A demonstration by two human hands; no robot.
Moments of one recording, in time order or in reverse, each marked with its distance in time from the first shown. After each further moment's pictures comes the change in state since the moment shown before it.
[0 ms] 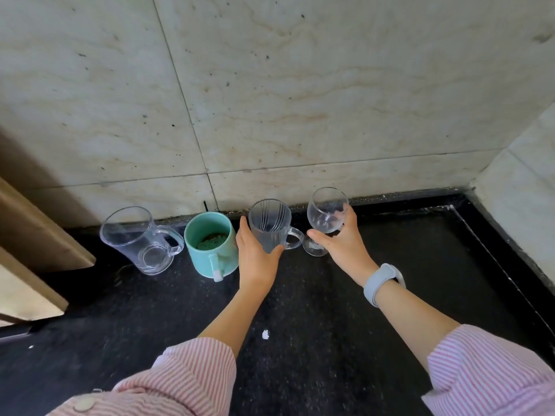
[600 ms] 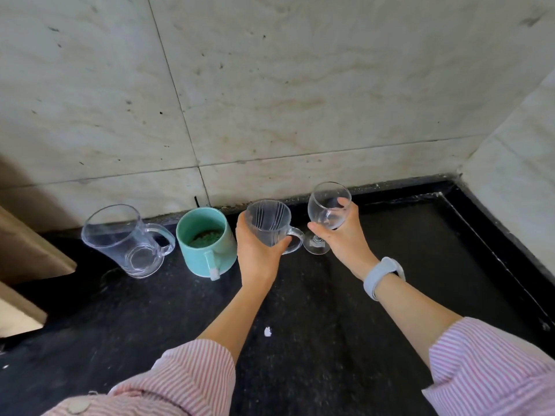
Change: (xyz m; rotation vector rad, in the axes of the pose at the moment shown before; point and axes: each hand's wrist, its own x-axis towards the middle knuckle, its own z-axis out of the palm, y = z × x) left_hand 0.004 -0.013 0.011 -0.172 0.055 0.120; right_hand 0.003 0.018 0.005 0.015 0.093 0.002
